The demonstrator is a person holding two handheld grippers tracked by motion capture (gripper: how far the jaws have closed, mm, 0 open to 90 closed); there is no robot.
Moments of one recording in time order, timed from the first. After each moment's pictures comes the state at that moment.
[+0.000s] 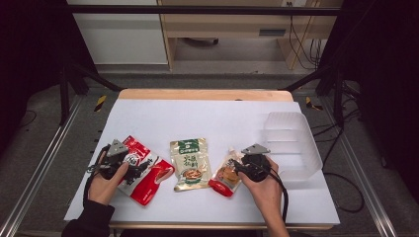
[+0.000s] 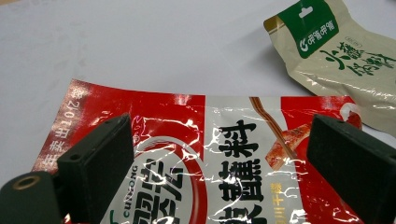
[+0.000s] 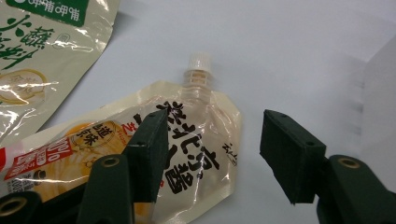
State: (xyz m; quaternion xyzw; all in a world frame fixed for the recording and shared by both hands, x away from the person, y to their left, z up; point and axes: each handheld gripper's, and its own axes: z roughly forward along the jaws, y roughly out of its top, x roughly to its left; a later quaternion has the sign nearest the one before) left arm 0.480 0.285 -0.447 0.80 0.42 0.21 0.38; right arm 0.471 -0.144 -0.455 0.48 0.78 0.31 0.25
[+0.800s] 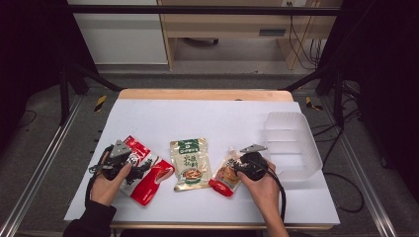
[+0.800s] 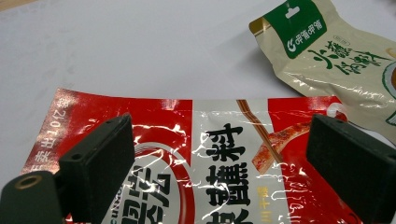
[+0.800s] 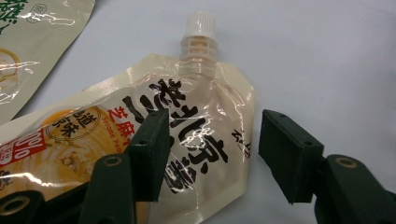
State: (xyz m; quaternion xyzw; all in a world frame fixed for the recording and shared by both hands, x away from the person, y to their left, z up) left arm 0.478 0.277 -0.446 0.81 0.40 0.22 0.37; right arm 0.484 -0.145 -0.472 0.50 0.79 0.29 0.21
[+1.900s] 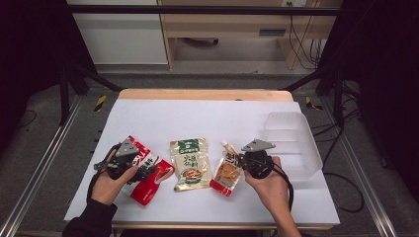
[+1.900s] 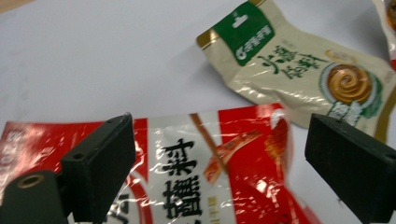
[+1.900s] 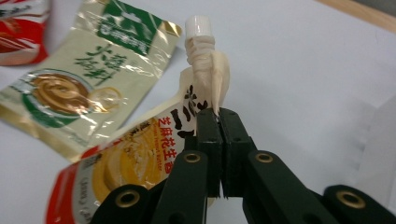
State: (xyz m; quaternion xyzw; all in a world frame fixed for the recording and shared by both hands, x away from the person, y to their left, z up) left arm 0.473 0.250 -0.424 0.84 0.34 0.17 0.38; right arm 0.456 -0.144 -0.404 0.41 0.81 0.35 0.22
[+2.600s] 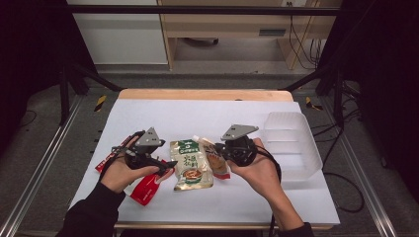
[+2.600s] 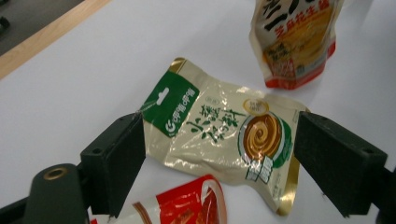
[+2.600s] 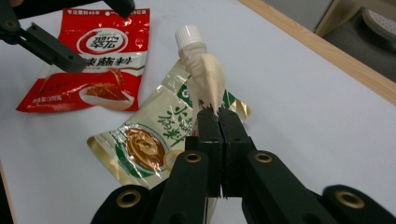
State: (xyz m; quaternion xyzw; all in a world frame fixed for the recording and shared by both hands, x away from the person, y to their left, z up) left arm 0.485 0.192 -0.368 0.88 0.23 0.15 0.39; right arm 0.469 -0.098 -0.353 0.28 0.85 0.41 0.18
